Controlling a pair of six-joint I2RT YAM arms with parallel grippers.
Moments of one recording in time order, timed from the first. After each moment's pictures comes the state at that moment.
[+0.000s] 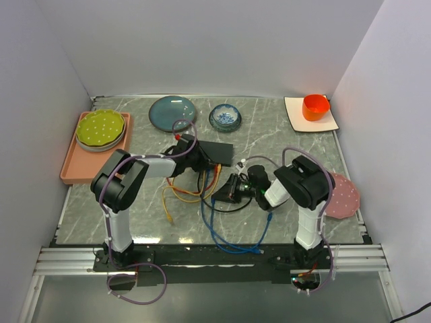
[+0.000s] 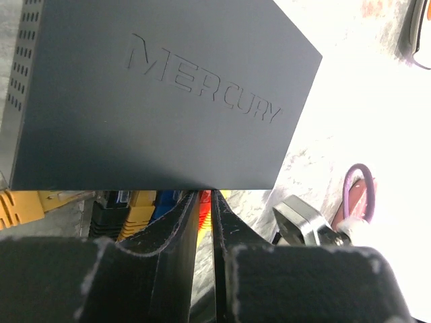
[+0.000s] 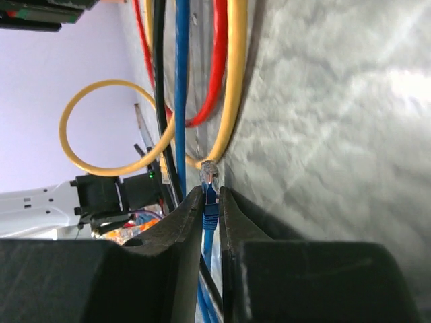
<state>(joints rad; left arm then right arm) -0.55 1.91 1.02 0.21 0.16 -1.09 0.55 1.95 0.48 0.99 -0.67 1.14</state>
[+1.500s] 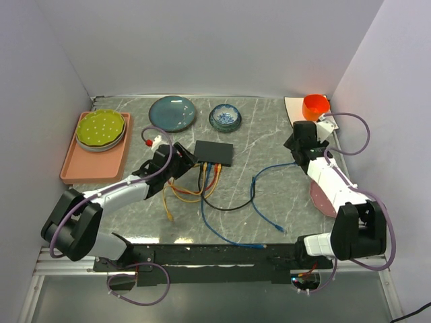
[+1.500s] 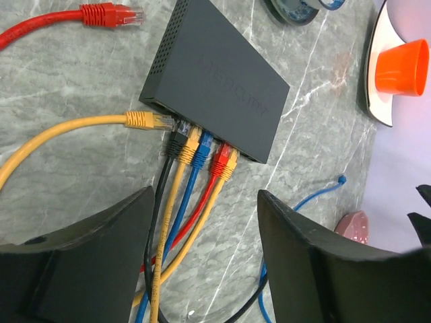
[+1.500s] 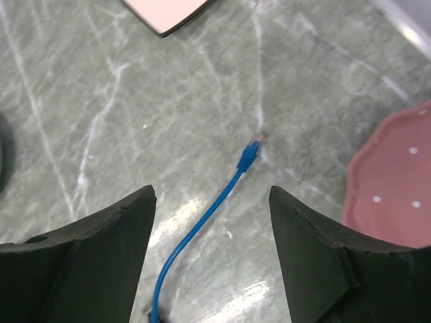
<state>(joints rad) -0.56 1.39 0.70 0.14 -0.15 -1.08 0.12 1.33 0.94 -0.33 0.53 0.65</state>
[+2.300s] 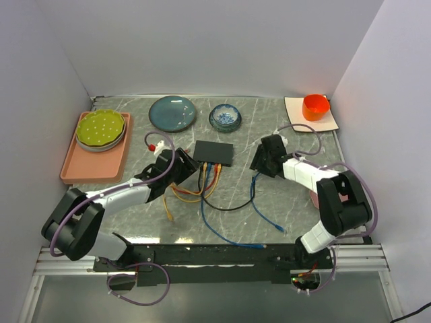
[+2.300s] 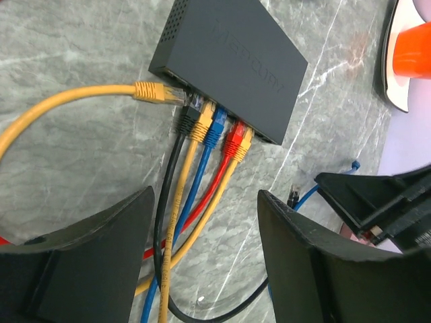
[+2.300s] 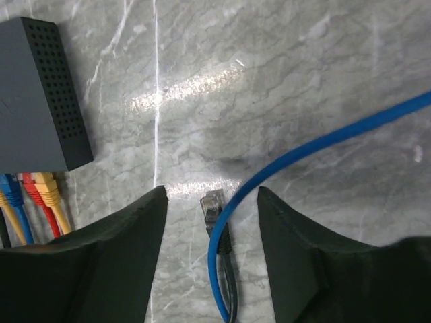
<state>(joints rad) -0.60 1.39 0.65 0.15 -0.15 -1.10 0.34 1.55 0.85 -0.22 0.12 0.67</state>
